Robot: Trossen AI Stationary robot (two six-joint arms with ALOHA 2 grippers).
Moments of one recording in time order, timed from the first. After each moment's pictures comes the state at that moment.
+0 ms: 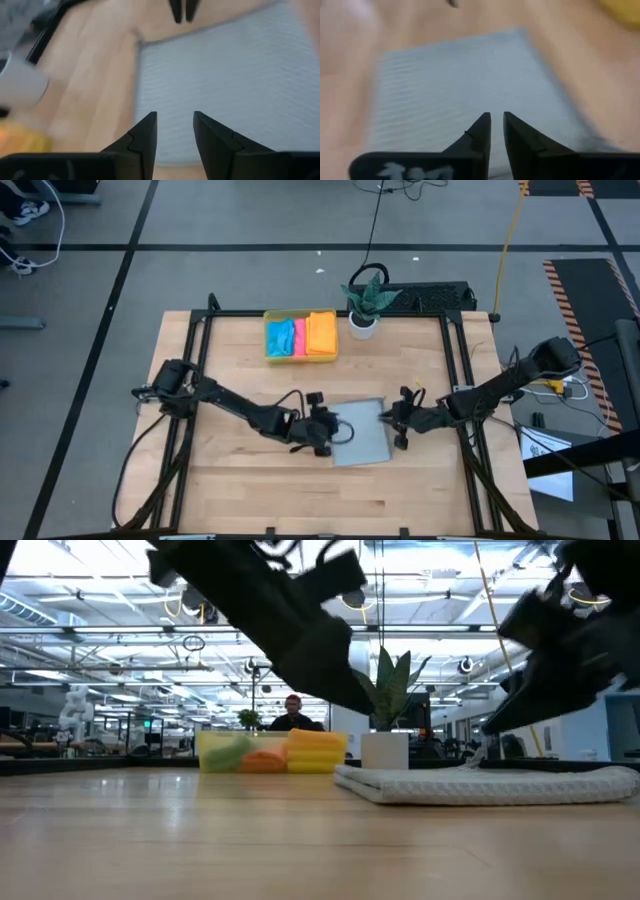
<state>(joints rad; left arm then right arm) -0.29 1.94 1.17 0.02 -0.54 -0.01 0.39 1.17 0.26 0.21 0.41 0.39</state>
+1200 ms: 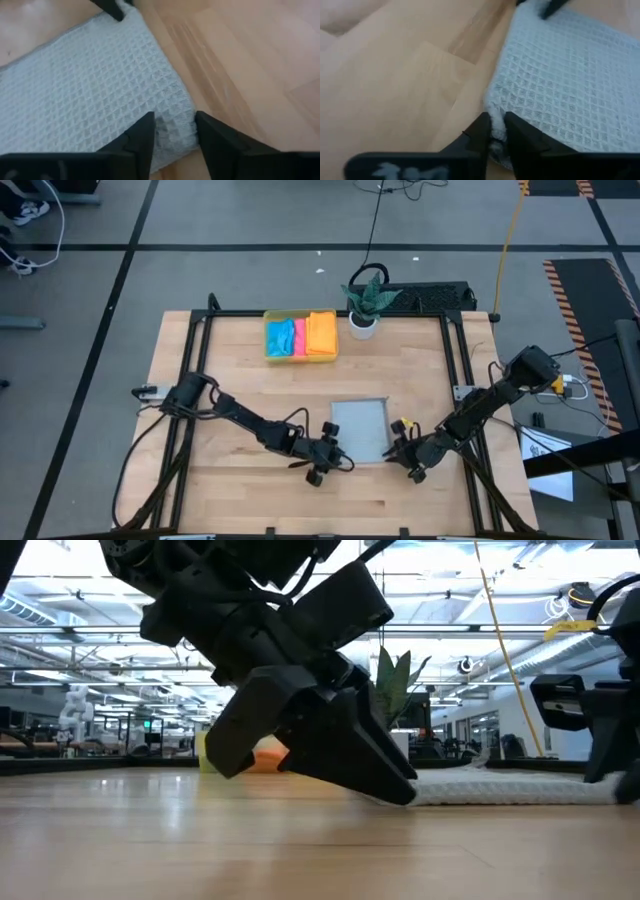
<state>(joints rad) -0.34 2.12 1.17 0.20 -0.15 0.19 0.68 1.49 0.26 0.46 0.36 0.04</state>
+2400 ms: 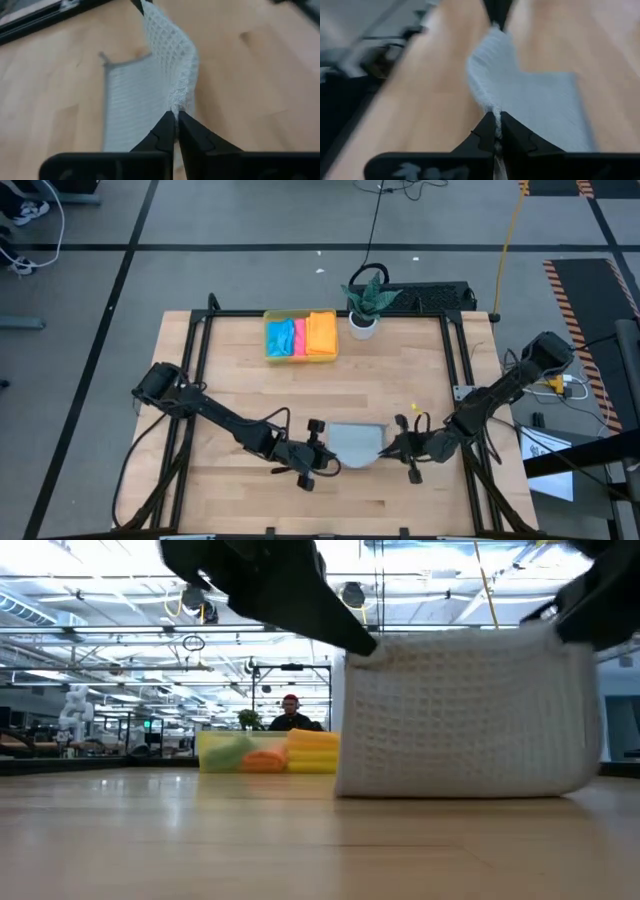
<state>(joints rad) -0.42 1.86 1.17 0.02 -0.33 0.05 0.68 1.21 0.41 0.25 0.42 0.40</state>
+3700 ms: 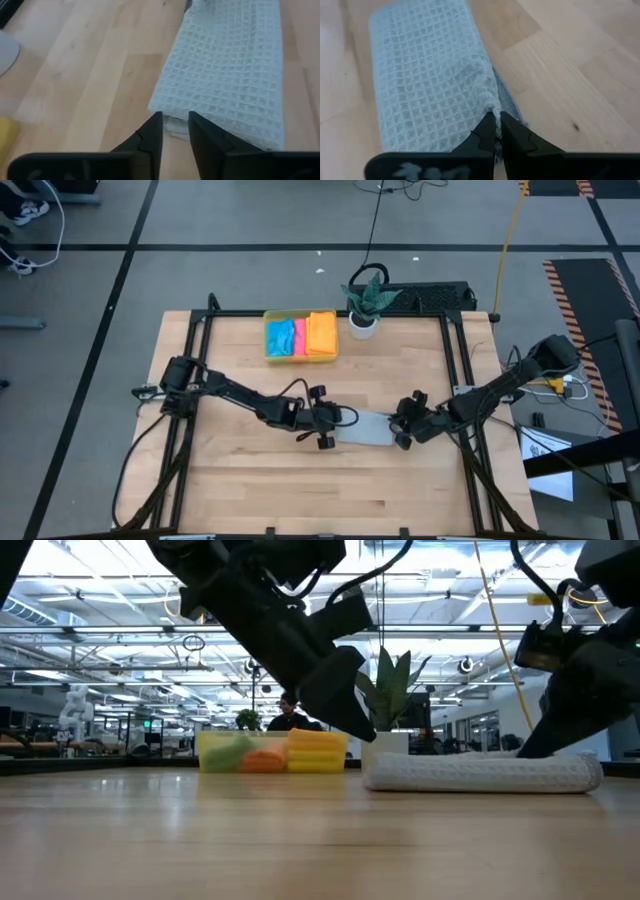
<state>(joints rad) -0.18 1.98 1.17 0.04 -0.38 -0.08 0.46 1.16 0.29 -0.10 0.49 0.83</state>
